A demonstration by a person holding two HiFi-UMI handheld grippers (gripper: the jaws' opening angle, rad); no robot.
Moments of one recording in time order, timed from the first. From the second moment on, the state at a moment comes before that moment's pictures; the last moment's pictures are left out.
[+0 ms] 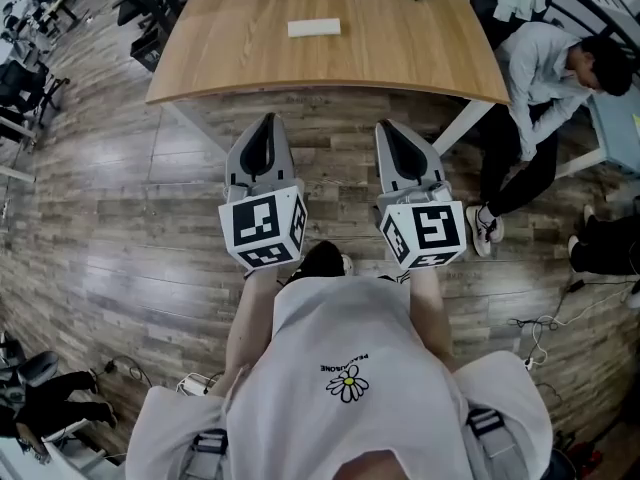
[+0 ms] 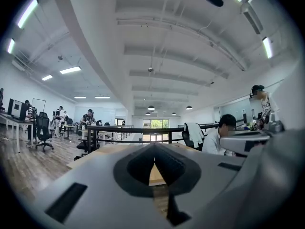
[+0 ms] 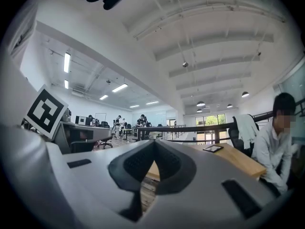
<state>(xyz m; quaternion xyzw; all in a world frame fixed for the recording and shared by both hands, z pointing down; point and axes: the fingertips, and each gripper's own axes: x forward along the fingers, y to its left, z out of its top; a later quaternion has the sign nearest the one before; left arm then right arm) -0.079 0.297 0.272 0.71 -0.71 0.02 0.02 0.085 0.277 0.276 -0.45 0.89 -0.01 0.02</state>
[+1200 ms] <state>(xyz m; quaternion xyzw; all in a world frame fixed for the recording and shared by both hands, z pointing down) -0.107 0.083 0.266 0.77 -0.64 -0.02 -0.02 0.043 0.091 0.272 -0.48 0.88 0.05 0.01</state>
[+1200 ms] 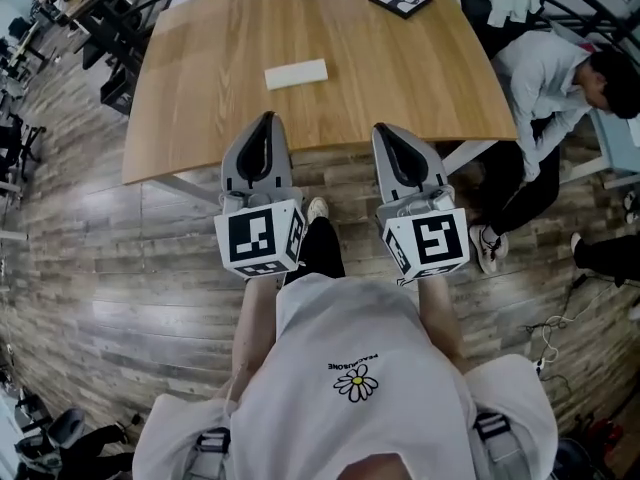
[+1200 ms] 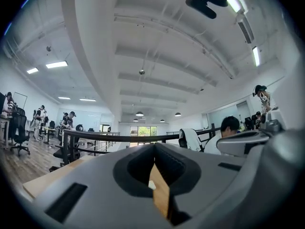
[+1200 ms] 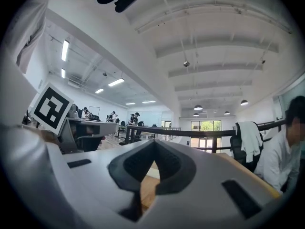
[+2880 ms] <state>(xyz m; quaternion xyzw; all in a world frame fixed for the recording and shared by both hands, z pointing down) -0.167 -0.232 0.260 0.78 -0.63 -0.01 0.00 -0.043 -0.220 0.259 -0.47 0.88 0.03 -0.01</state>
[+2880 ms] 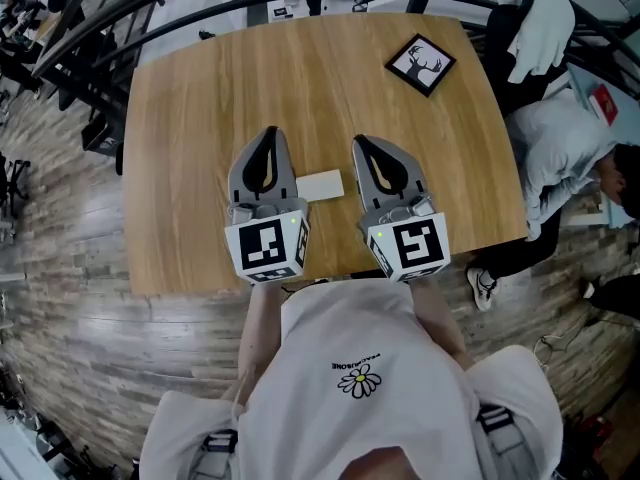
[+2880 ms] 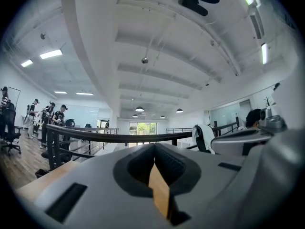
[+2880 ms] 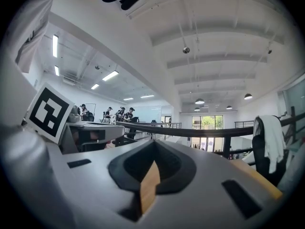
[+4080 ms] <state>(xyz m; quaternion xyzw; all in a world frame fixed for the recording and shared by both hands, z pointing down) -0.065 -0.179 0.527 0.78 -0.17 0.59 -0.12 -0.031 -0.167 0.500 -0.23 0.91 -0.02 -0.35</state>
